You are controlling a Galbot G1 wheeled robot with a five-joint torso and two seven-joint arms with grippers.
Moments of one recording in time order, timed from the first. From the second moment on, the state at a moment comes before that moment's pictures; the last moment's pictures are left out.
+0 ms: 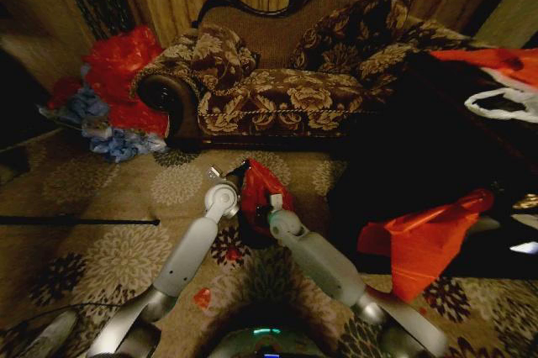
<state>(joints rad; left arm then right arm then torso) 0.67 -1.26 -0.14 -1.65 -1.32 0.14 -0.56 -0.54 1.43 -0.32 1.32 0.84 -0.56 0.50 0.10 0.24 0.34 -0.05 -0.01</state>
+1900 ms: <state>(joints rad) 0.79 -1.23 -0.15 -1.66 -1.19 0.15 -0.58 -0.61 1.05 -0.35 1.99 0.94 -0.55 0.68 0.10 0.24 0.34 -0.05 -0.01</state>
